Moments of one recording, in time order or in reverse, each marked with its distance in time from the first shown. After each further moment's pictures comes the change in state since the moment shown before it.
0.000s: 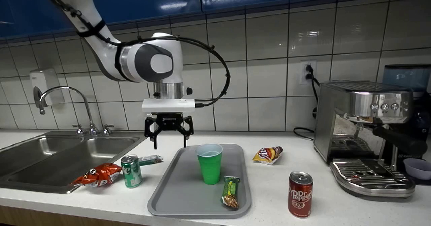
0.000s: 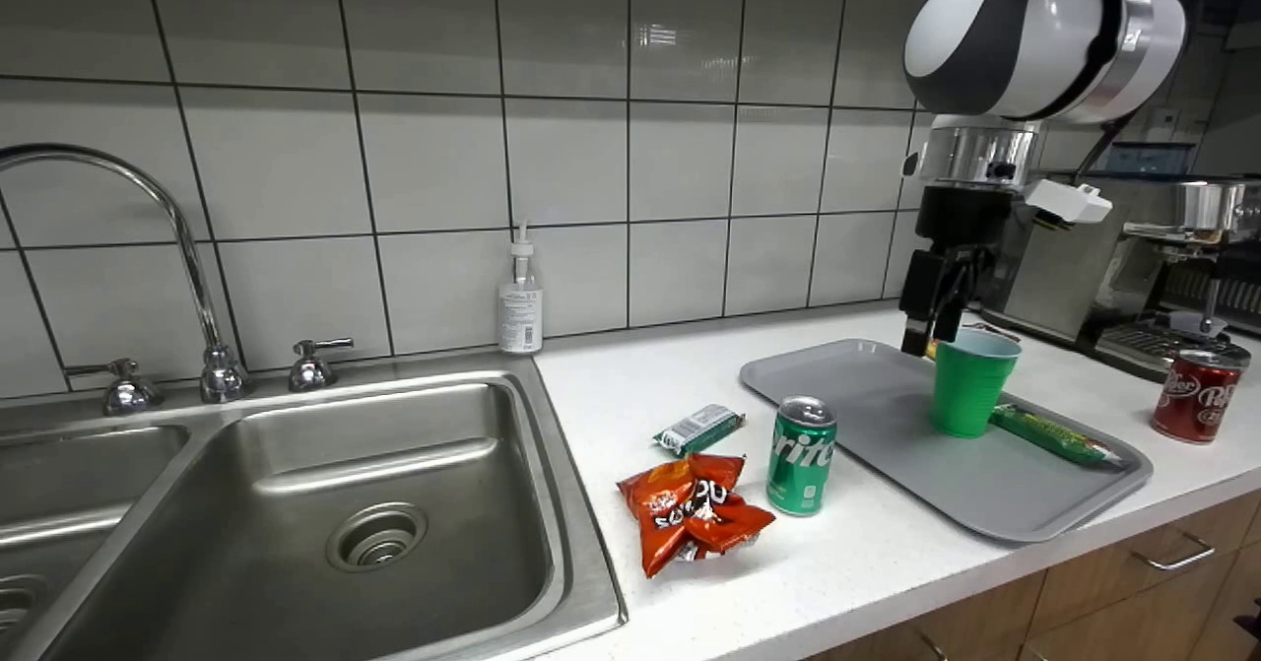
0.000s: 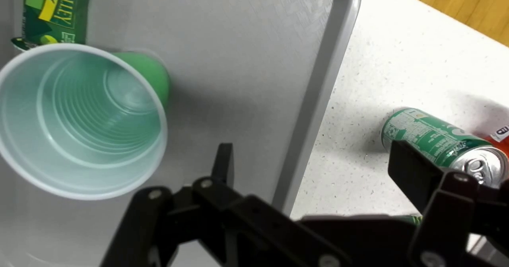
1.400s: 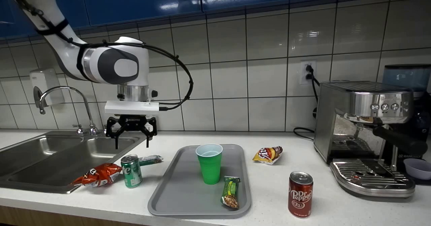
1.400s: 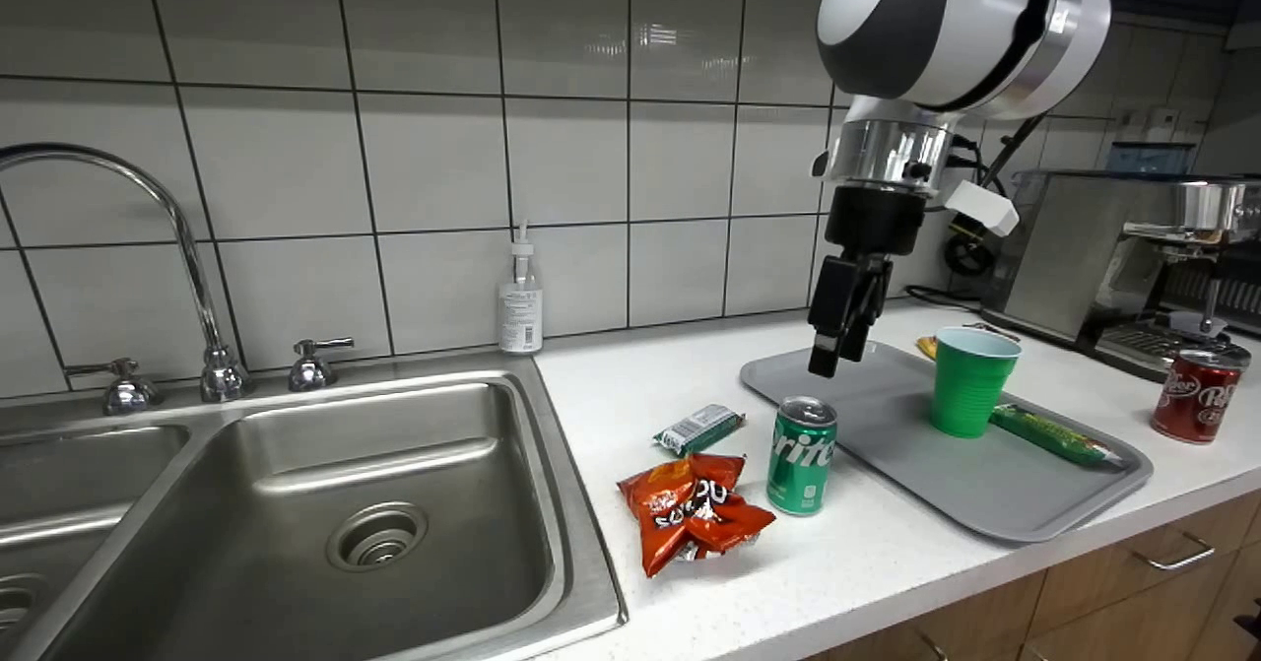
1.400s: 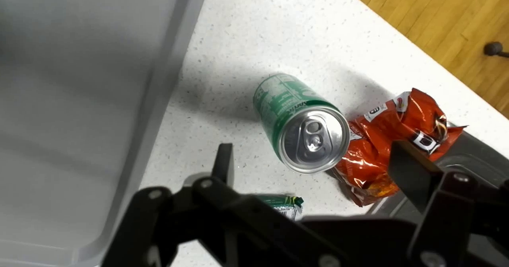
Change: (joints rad) arm 0.159 -0.036 0.087 -0.045 0.146 0.000 -0.031
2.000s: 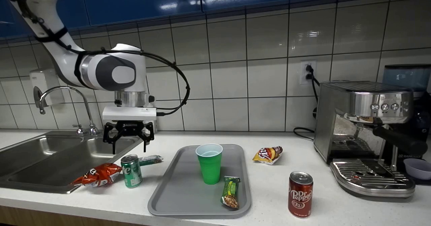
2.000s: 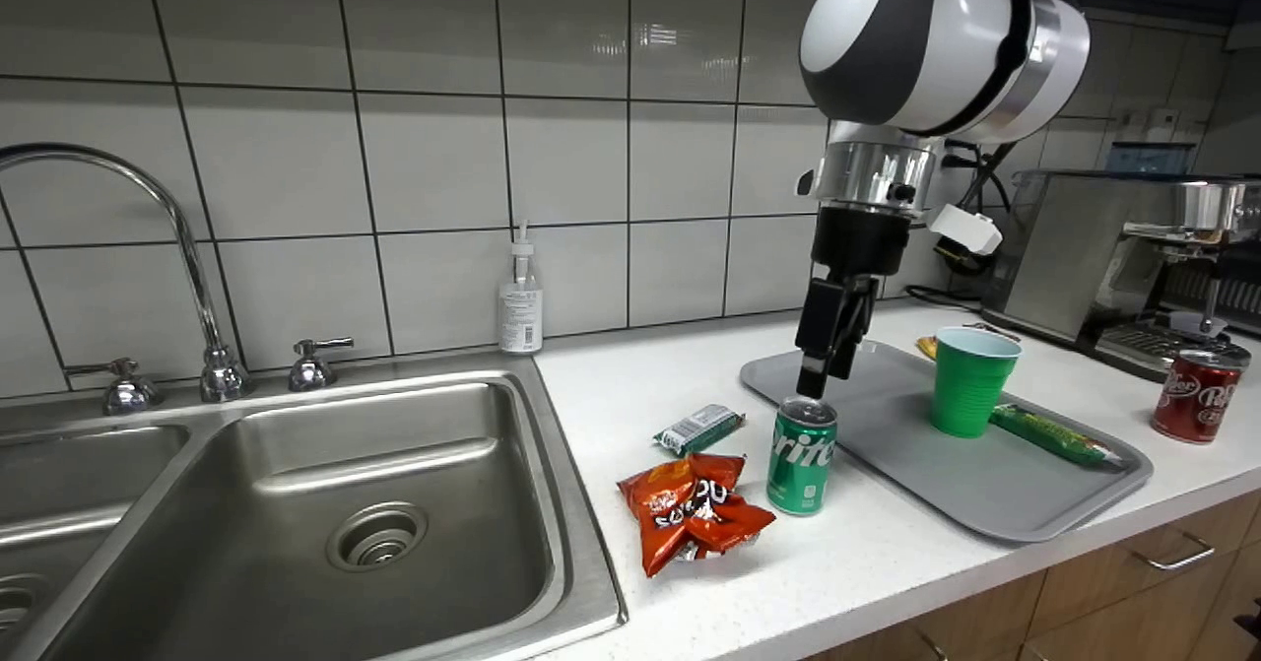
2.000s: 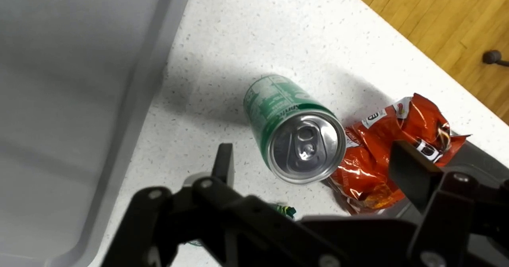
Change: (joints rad) arm 0.014 0.044 0.018 -0.001 0.001 0.039 -0.001
